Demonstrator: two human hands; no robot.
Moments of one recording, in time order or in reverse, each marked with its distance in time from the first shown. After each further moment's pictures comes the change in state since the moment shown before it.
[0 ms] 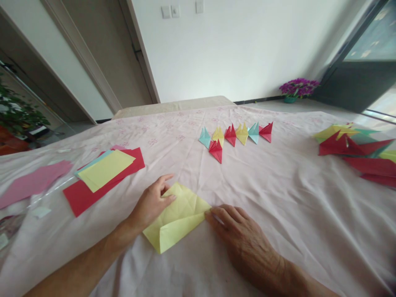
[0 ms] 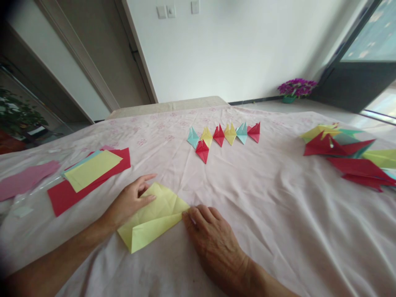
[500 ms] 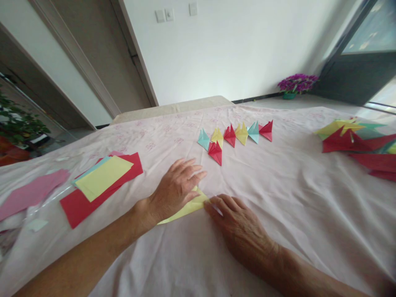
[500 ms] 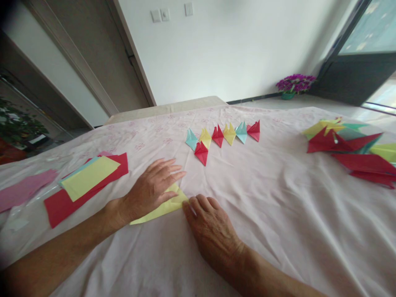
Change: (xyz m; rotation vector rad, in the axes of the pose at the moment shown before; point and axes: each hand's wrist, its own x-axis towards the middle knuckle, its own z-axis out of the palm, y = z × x) left_hand 0.042 0.060 0.008 0.696 -0.062 0.793; right_hand 0.025 0.016 0.001 -0.070 -0.041 0.100
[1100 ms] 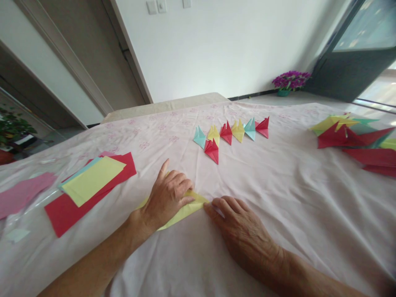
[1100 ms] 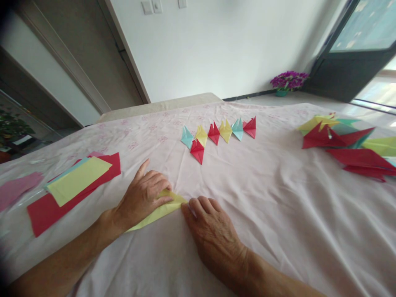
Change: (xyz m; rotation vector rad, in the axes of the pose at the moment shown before) left_hand -0.007 0.006 0.010 0.087 -0.017 -0.109; right_hand -0.007 0.003 0.004 0.038 -0.026 0.043
